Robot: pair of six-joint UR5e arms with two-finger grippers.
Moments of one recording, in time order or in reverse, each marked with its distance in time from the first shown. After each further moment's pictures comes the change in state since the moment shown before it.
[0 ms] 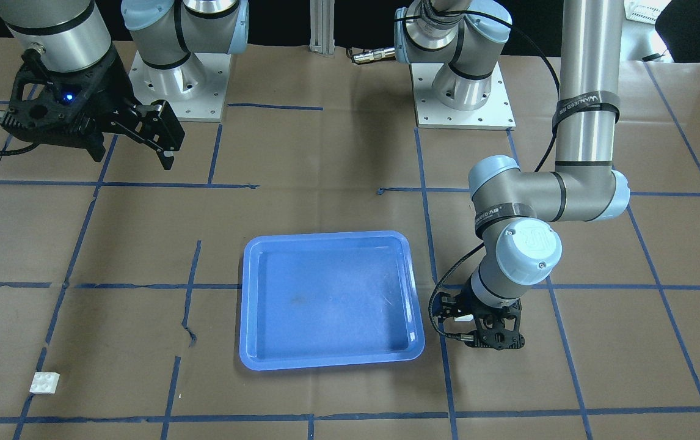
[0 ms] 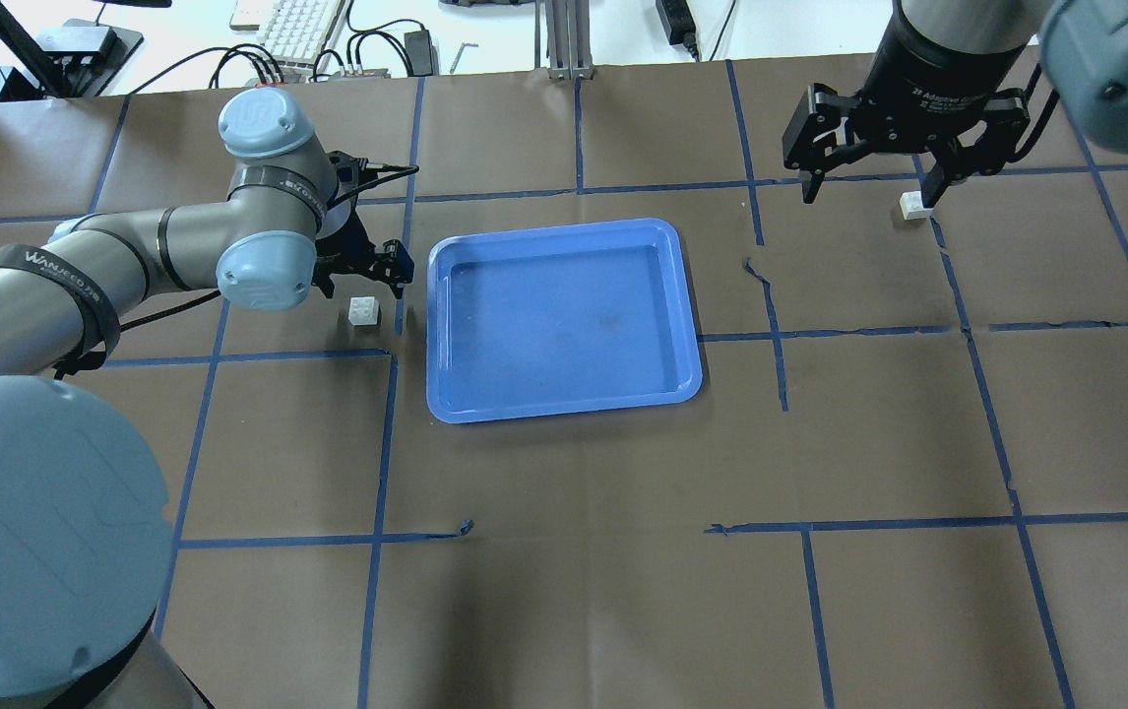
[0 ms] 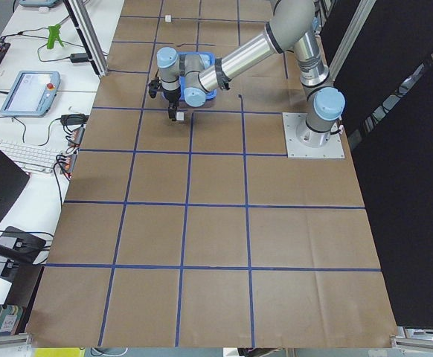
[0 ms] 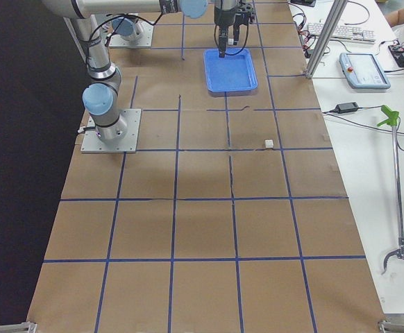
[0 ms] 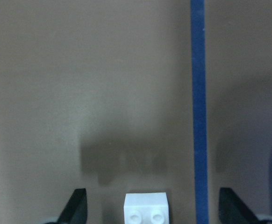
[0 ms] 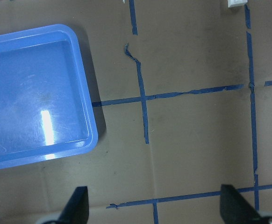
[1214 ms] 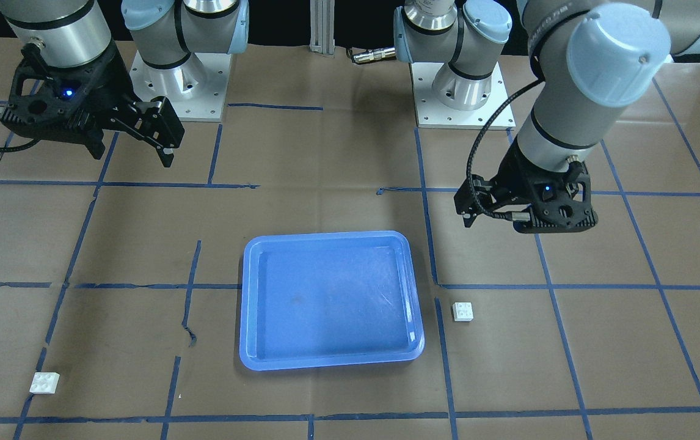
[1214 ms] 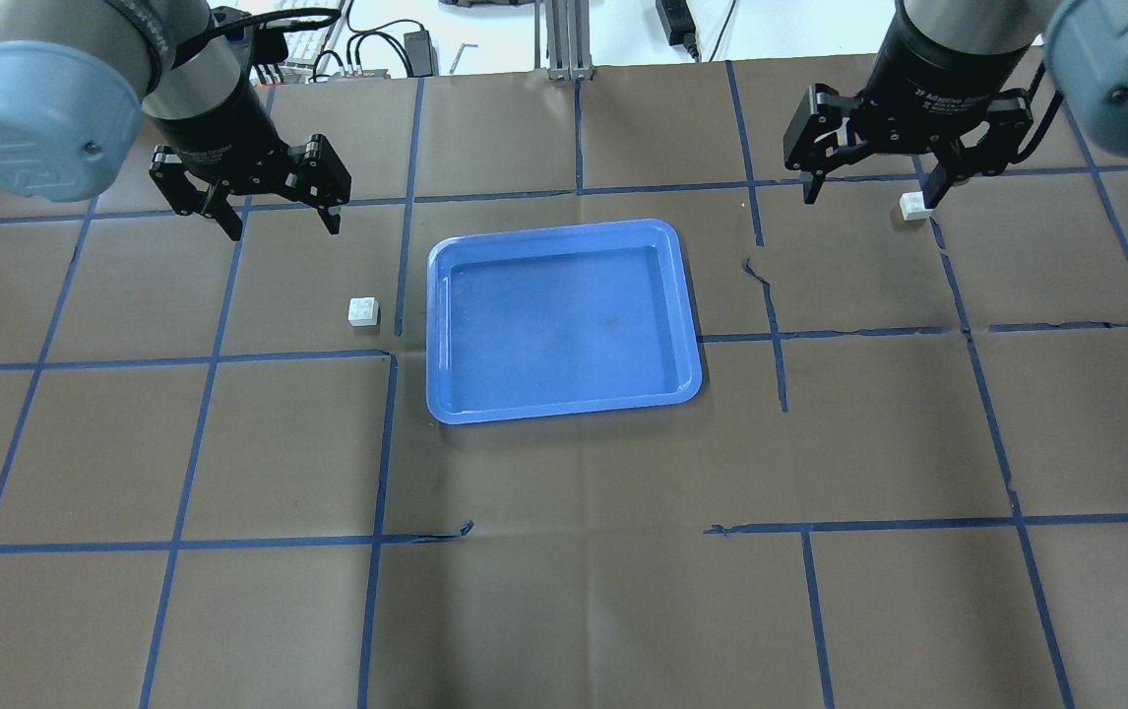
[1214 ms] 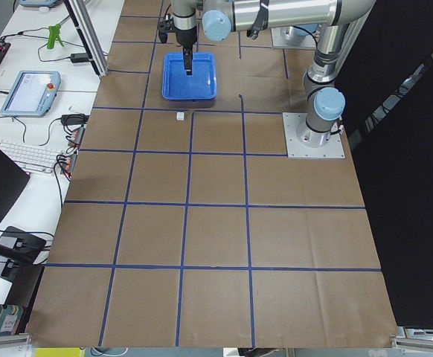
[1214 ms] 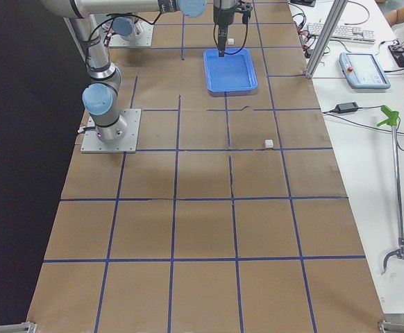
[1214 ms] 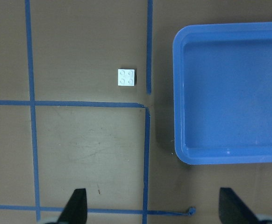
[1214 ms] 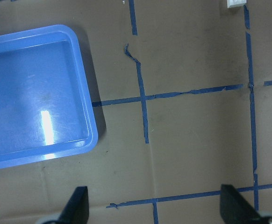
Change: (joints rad) left arm -0.009 0.328 0.173 -0.503 0.000 -0.087; right arm 0.000 -0.006 0.000 0.002 0.000 0.000
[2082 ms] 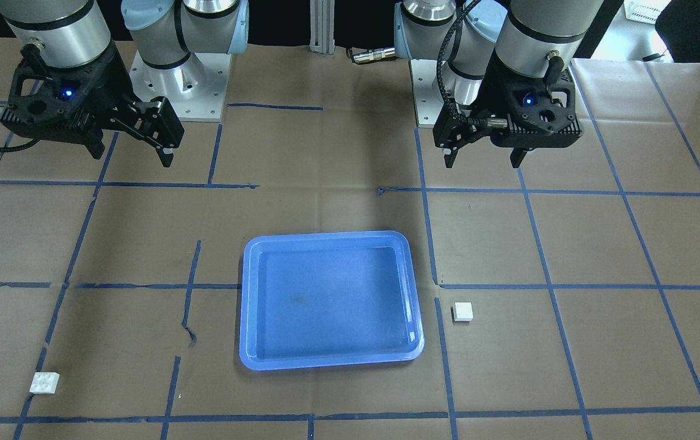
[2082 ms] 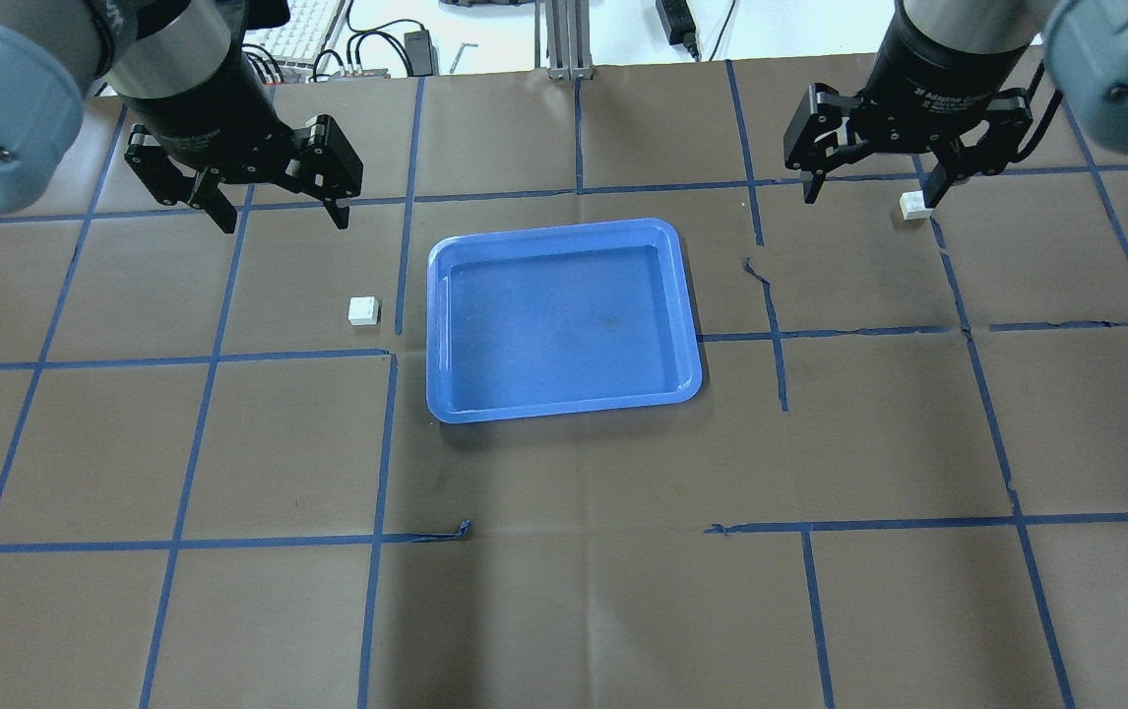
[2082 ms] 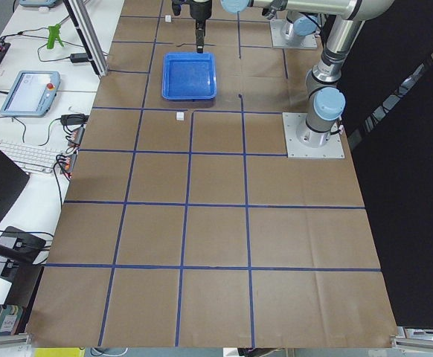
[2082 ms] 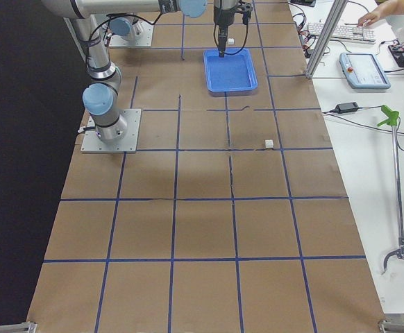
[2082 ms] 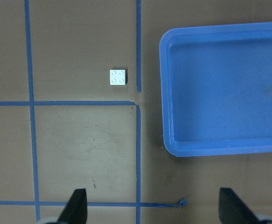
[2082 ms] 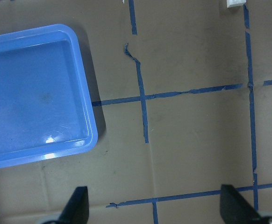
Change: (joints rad) left arm -0.088 0.178 0.039 -0.179 0.007 -0.063; right arm 0.000 0.000 0.000 0.002 -0.001 0.000
